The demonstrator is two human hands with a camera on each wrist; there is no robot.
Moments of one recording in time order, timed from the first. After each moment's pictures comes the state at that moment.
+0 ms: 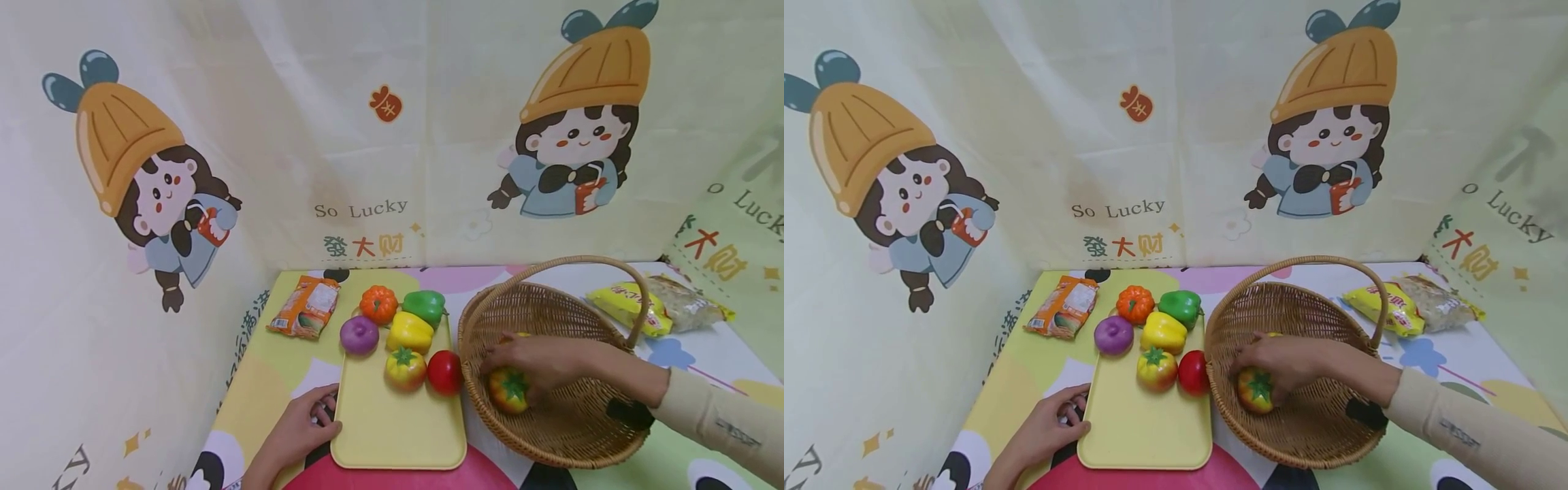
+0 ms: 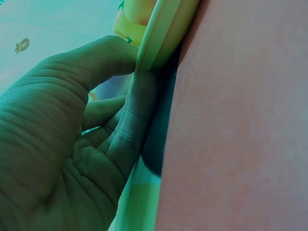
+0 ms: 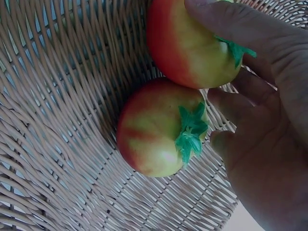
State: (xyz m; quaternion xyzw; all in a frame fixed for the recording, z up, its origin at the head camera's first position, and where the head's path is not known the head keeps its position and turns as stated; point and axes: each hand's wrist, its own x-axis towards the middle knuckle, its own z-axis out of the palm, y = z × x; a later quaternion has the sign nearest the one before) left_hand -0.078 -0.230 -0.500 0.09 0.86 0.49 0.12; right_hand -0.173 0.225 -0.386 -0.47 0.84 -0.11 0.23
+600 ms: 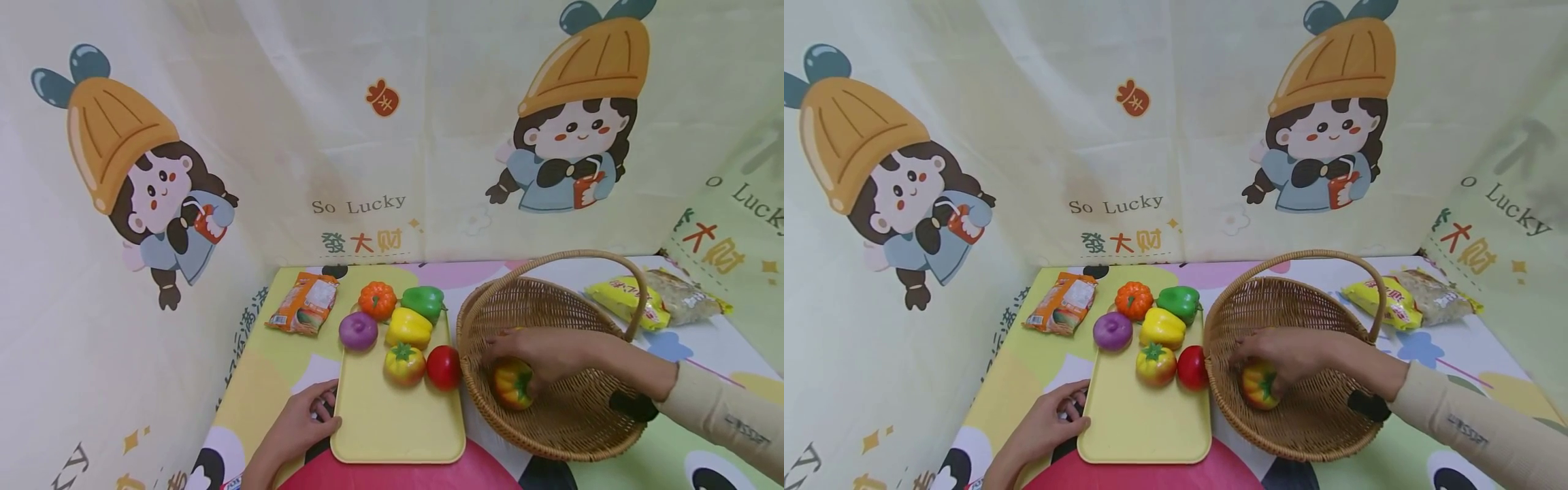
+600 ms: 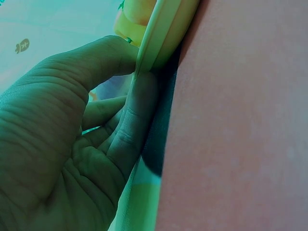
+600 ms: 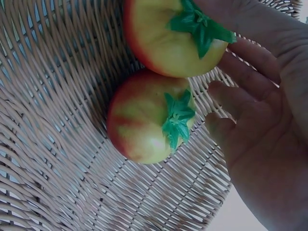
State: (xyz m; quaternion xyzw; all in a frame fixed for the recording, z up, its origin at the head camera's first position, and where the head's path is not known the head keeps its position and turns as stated) left_hand -0.079 -0.228 -0.497 0.08 0.87 0.47 0.11; right_hand -0.173 0.229 -0.378 -0.47 0.84 -0.12 0.23
